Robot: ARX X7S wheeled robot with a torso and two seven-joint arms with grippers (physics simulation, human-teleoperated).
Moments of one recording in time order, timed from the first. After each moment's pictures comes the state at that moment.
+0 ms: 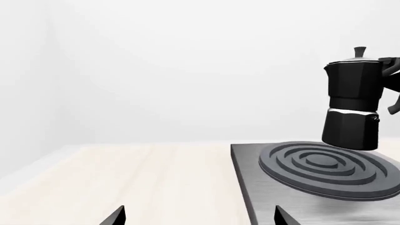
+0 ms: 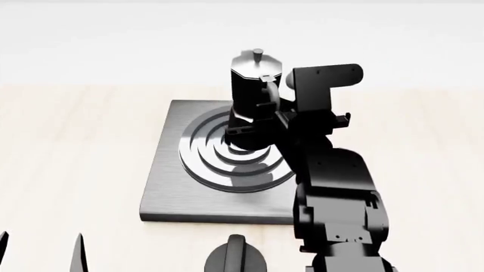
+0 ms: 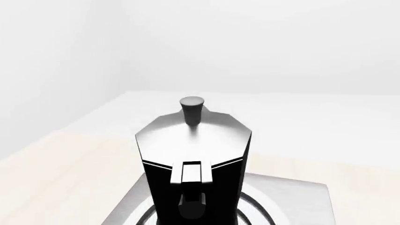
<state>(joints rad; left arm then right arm) -0.02 -0.41 0.32 0.09 -0.30 0.16 -0.36 1.24 0.00 -0.03 1.31 0.10 0.05 -0.34</state>
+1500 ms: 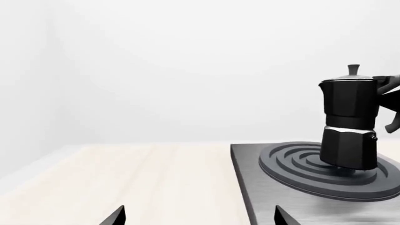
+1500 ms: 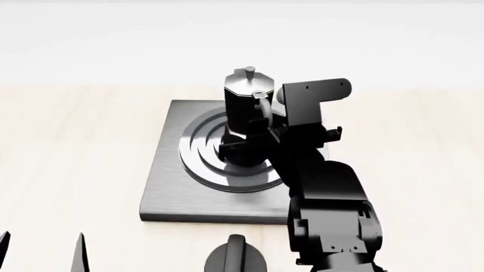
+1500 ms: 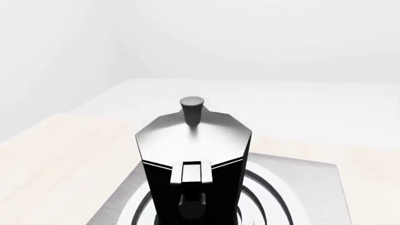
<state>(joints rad) -0.03 -0.40 0.33 0.07 -0.31 0.18 -0.37 1.20 0.00 -0.22 1.31 0.26 0.06 -0.31</state>
